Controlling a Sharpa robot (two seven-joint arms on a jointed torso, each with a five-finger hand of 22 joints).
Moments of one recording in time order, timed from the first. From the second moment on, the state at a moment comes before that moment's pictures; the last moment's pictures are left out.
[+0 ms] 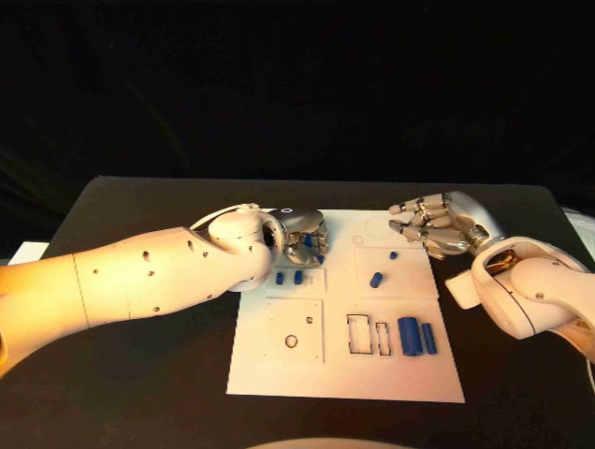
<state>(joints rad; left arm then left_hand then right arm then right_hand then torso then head) 1.20 -0.62 -0.03 1.43 -1.50 -0.12 -0.23 1.52 -0.14 0.33 0.13 0.11 0.98 0.15 0.19 0.14 1.06 0.09 0.23 0.07 1.46 0.01 1.33 1.14 0.11 1.38 0.11 1.10 1.24 1.12 -0.96 0.02 1.70 -0.80 -0.58 0.04 1.43 -0.07 0.10 0.19 0.47 0.97 0.14 0.10 0.13 1.18 0.05 0.62 0.81 1.46 -0.02 1.11 1.00 0.10 1.26 0.08 1.22 1.08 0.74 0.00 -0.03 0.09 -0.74</state>
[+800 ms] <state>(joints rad) 1.21 -0.61 -0.03 1.42 -1.48 -0.06 -0.24 1.51 -0.15 0.37 0.13 0.11 1.03 0.12 0.17 0.12 1.15 0.07 0.21 0.07 1.47 -0.01 1.34 1.11 0.11 1.40 0.09 1.16 1.29 1.12 -0.96 0.02 1.70 -0.80 -0.57 0.03 1.43 -0.07 0.11 0.20 0.47 0.97 0.14 0.10 0.13 1.18 0.05 0.62 0.81 1.46 -0.02 1.11 1.00 0.10 1.26 0.08 1.22 1.08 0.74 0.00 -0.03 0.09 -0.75</state>
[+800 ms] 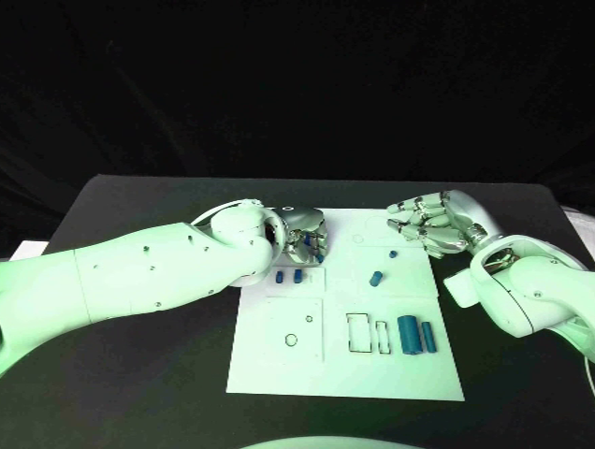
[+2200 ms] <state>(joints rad) 1.20 -0.64 -0.03 1.43 -1.40 -0.13 -0.23 1.49 -0.14 0.45 0.09 0.11 1.10 0.13 0.14 0.11 1.21 0.06 0.17 0.07 1.47 -0.02 1.34 1.09 0.11 1.41 0.09 1.17 1.31 1.12 -0.95 0.02 1.69 -0.81 -0.56 0.03 1.43 -0.07 0.11 0.20 0.47 0.97 0.14 0.10 0.13 1.18 0.05 0.62 0.81 1.46 -0.02 1.11 1.00 0.10 1.26 0.08 1.22 1.08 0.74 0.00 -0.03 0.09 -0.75</state>
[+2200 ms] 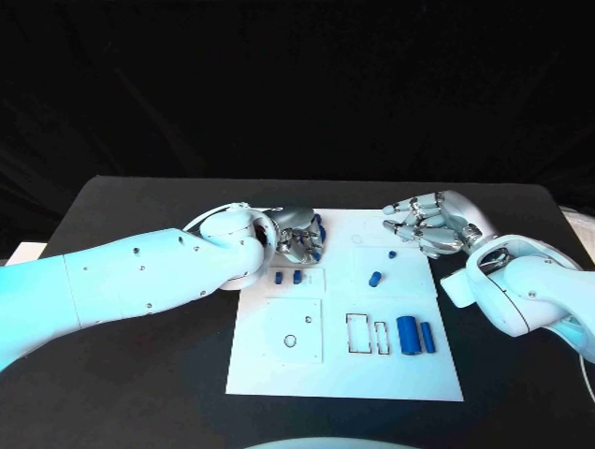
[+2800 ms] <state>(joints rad) 1.20 -0.75 0.02 1.52 -1.28 -0.21 -0.22 1.47 -0.14 0.46 0.09 0.11 1.10 0.13 0.14 0.11 1.22 0.06 0.16 0.07 1.47 -0.02 1.34 1.09 0.11 1.41 0.09 1.17 1.31 1.12 -0.95 0.02 1.68 -0.81 -0.56 0.03 1.43 -0.07 0.11 0.20 0.47 0.97 0.14 0.10 0.13 1.18 0.05 0.62 0.80 1.46 -0.02 1.10 1.00 0.10 1.26 0.08 1.22 1.08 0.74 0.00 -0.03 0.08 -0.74</state>
